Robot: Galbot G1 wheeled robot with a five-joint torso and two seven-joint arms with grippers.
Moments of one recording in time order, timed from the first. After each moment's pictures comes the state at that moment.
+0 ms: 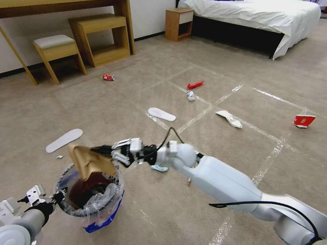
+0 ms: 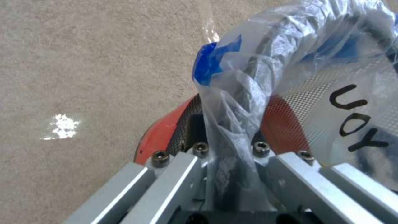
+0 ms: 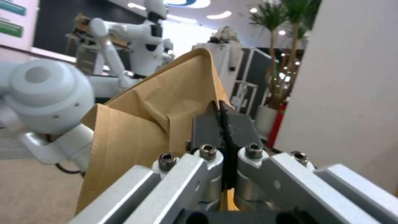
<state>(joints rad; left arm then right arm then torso) 1.67 -1.28 -1.03 -2.22 -1.21 0.72 -0.48 -0.38 1.22 -0.58 1.57 0.70 0.39 -0.69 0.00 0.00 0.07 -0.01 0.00</state>
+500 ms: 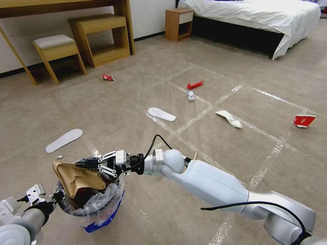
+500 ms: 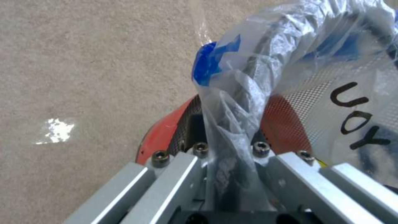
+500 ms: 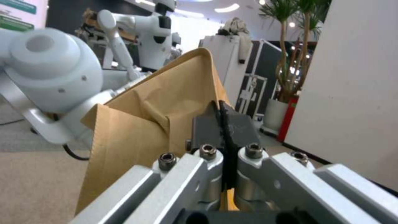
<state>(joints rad) 1.66 -1.29 -1.04 -2.24 -1.22 0.72 -0.48 -0.37 1.25 -0.63 1.52 0.68 0.41 -0.69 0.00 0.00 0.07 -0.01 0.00</state>
